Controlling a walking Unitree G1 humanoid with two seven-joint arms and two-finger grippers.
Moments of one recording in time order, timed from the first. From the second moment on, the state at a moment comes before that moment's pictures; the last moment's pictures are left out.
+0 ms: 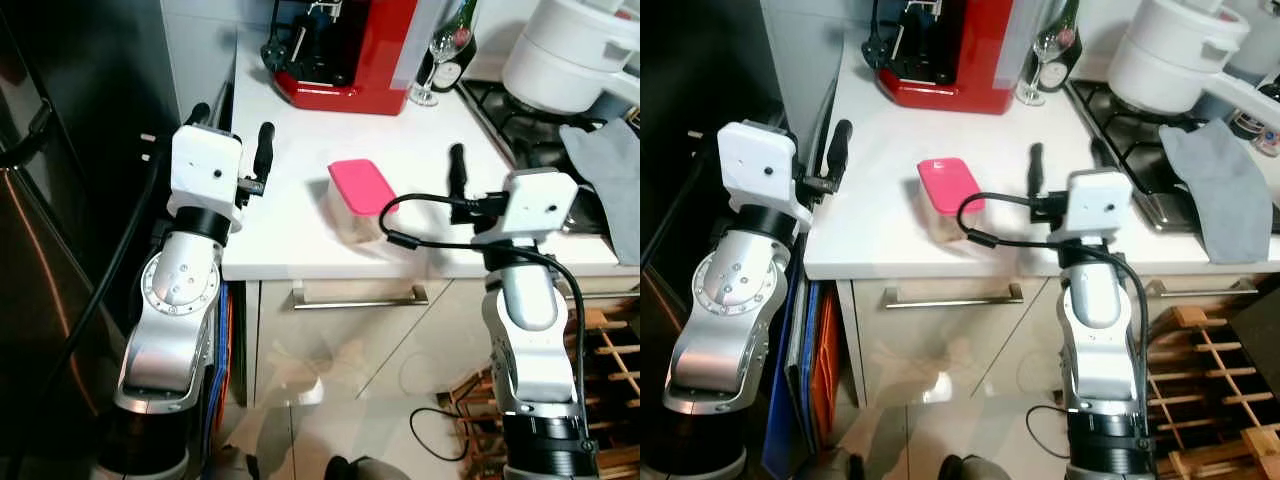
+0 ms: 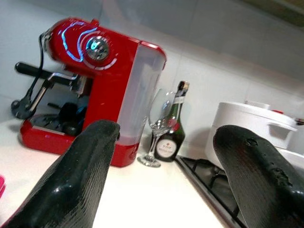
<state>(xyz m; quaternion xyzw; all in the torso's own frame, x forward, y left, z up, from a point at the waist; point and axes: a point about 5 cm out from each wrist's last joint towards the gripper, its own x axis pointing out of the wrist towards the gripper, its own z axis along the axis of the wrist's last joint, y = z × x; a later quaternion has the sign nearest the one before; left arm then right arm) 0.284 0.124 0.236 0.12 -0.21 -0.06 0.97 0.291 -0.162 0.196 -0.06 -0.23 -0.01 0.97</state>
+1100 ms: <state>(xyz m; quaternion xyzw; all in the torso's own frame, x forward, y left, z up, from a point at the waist) 0.301 0.106 0.235 0.08 -0.23 -0.09 0.97 0.307 -0.162 0.184 -0.03 -0.20 0.01 0.98</state>
